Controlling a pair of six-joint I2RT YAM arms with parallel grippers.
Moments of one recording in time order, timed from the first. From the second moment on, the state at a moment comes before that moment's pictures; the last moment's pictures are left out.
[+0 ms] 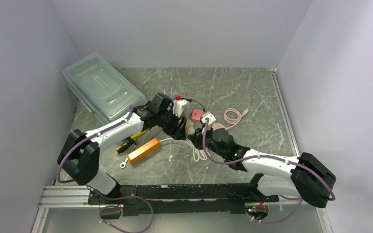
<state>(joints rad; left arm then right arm) -0.67 1.52 1.09 -0.43 0.45 -0.10 0.90 1.16 0.41 0.47 0.09 0.25</state>
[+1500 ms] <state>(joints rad) -0.55 1.49 1.08 -0.42 0.40 -0.12 0.80 1.05 0.42 0.44 -0.01 0.26</state>
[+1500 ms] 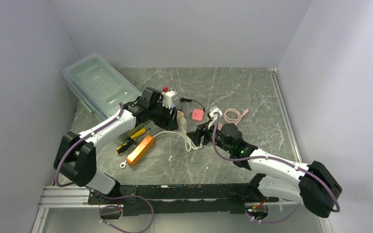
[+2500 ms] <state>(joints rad) -0.67 1.54 1.08 -0.43 0.34 -0.08 0.72 1.24 0.48 0.42 -0.17 0.39</state>
